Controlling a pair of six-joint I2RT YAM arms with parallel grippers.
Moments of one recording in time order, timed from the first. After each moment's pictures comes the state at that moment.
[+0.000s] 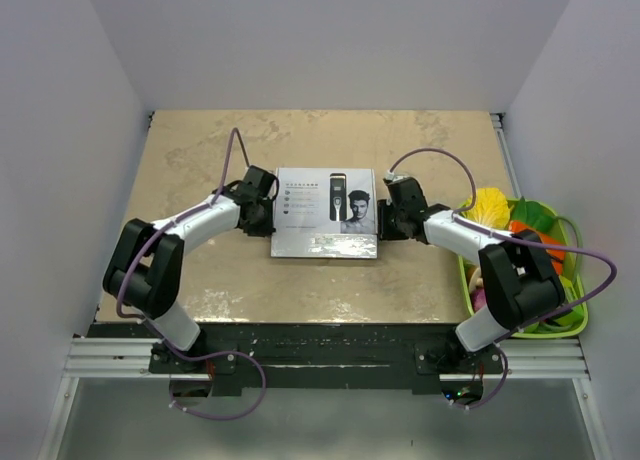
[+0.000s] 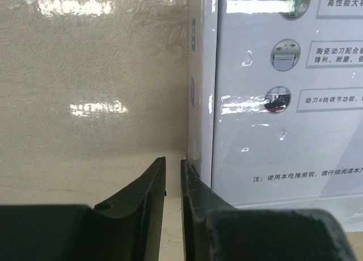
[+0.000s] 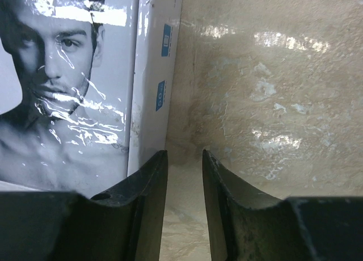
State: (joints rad) left arm -0.44 1.65 1.03 -0.50 -0.09 -0.43; right arm 0.42 1.57 0.85 -0.23 0.03 0.35
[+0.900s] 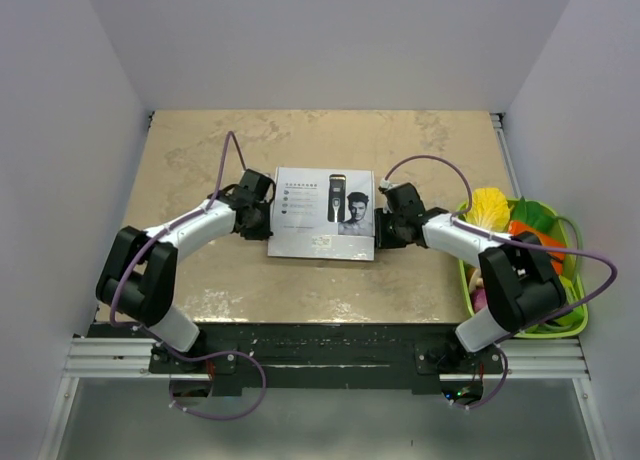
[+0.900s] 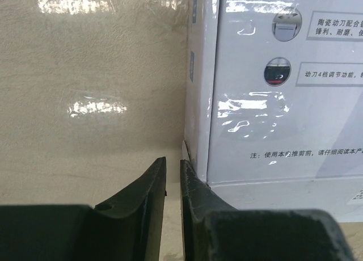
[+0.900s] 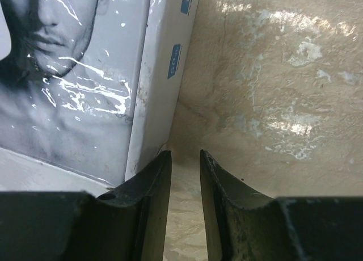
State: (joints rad) left arm -0.44 1.59 0.98 -0.51 -0.08 -0.44; right arm 0.45 1.55 0.82 -0.28 -0.05 0.35
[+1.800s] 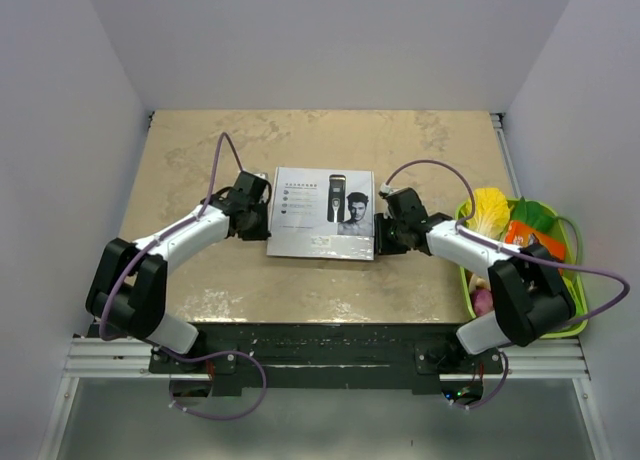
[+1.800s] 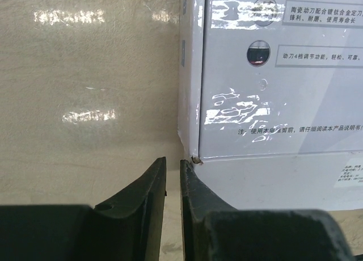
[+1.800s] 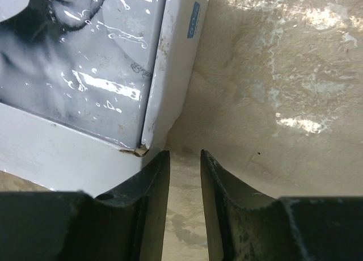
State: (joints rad) left arm -0.44 1.51 0.95 -0.50 -0.06 -0.44; right arm 0.47 1.48 0.78 -0.31 -0.09 0.38
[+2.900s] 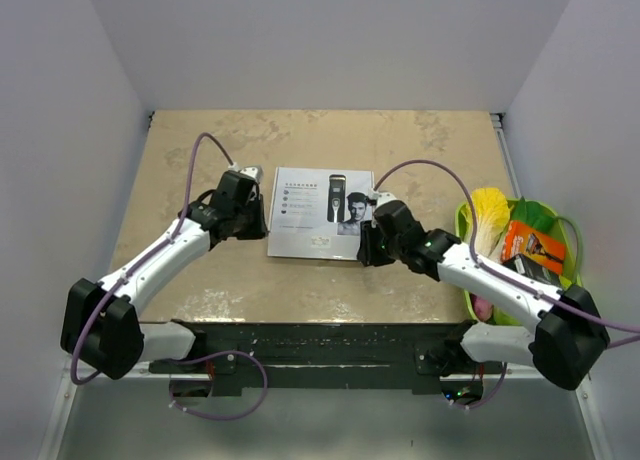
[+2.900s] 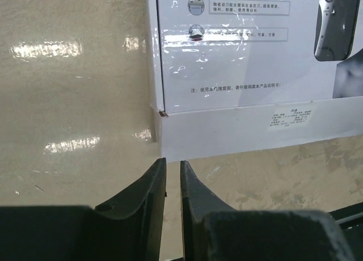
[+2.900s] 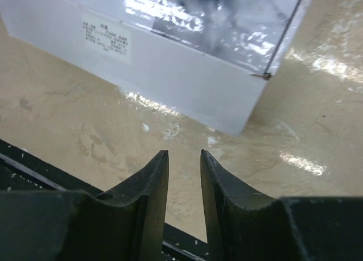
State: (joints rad) left arm -0.45 1.28 0.93 -0.56 -0.02 -0.44; right arm 0.69 1.19 0.78 -0.42 0.04 0.49
